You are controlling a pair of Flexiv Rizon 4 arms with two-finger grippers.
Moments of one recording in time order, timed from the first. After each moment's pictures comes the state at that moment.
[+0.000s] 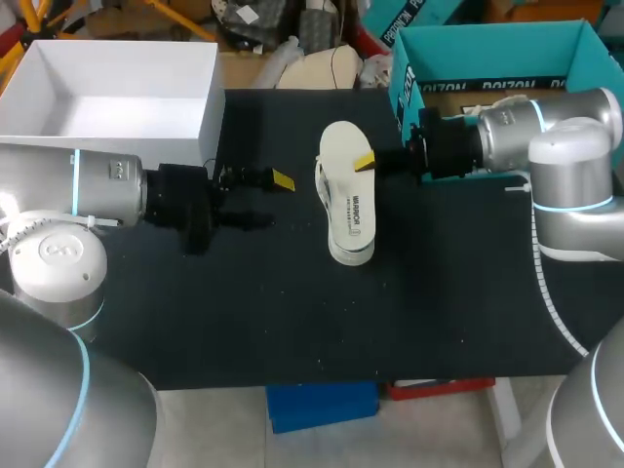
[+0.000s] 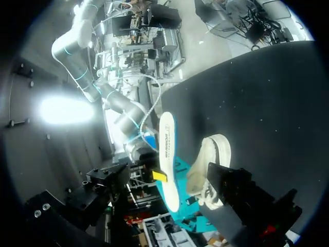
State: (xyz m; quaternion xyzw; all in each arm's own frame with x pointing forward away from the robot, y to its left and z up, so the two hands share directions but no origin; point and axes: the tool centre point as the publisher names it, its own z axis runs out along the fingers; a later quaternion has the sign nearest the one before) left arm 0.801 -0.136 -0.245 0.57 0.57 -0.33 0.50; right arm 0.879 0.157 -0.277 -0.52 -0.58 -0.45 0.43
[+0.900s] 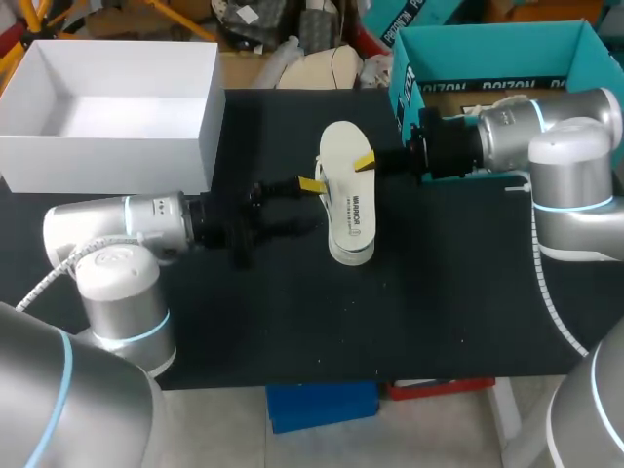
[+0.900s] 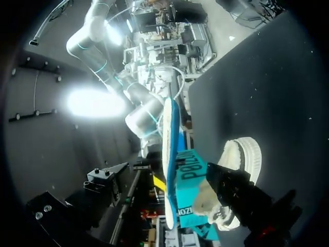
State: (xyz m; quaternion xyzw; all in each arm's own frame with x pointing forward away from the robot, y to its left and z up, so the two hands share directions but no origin) left arm 0.826 -0.195 -0.277 0.48 0.51 -0.42 0.57; right arm 0.879 0.157 -0.277 -0.52 -0.58 -0.45 0.43
